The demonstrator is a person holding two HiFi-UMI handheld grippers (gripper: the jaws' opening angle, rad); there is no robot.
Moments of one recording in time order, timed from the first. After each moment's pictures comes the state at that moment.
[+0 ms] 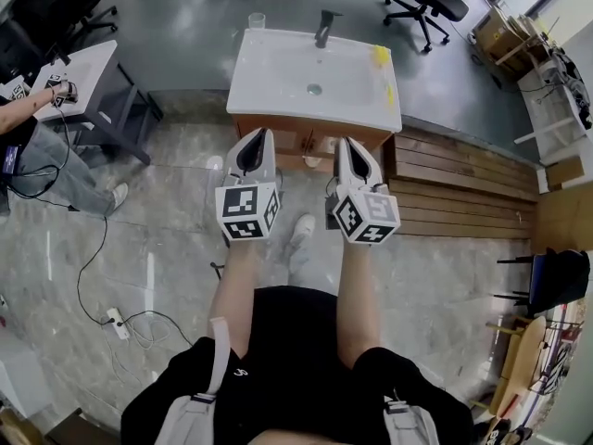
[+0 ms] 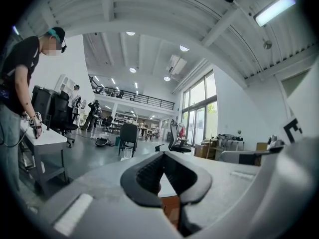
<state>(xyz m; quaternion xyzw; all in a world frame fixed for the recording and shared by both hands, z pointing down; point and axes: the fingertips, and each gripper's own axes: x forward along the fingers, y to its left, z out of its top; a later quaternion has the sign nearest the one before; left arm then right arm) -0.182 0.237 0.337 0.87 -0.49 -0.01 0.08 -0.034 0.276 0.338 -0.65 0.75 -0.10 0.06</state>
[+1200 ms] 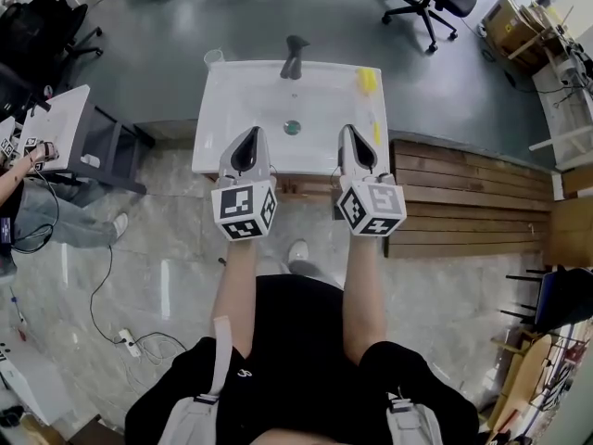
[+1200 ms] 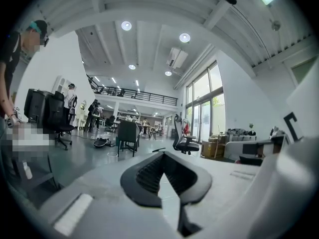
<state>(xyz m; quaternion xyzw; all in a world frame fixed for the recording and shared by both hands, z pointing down) -0.039 0.042 0.350 0.85 -0.52 0.02 0.08 0.129 0.077 0.336 -0.64 0.76 -0.10 0.06</state>
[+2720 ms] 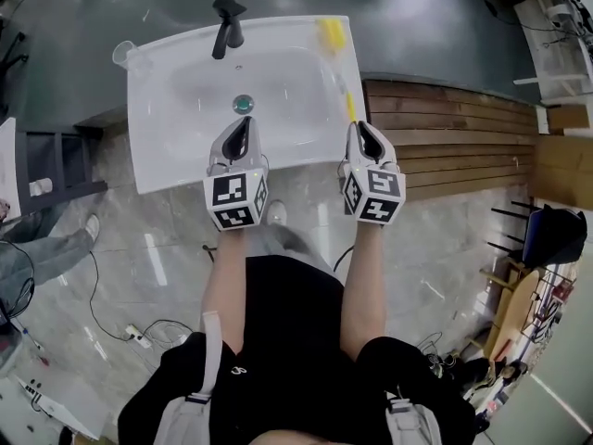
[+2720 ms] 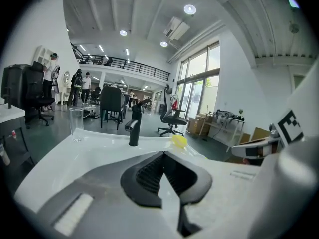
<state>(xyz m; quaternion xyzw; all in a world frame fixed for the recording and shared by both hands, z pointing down) 0.069 -0.035 0.501 0.88 -0.42 0.13 0.18 0.264 0.047 0.503 -0.73 0.63 -0.22 -0.15</state>
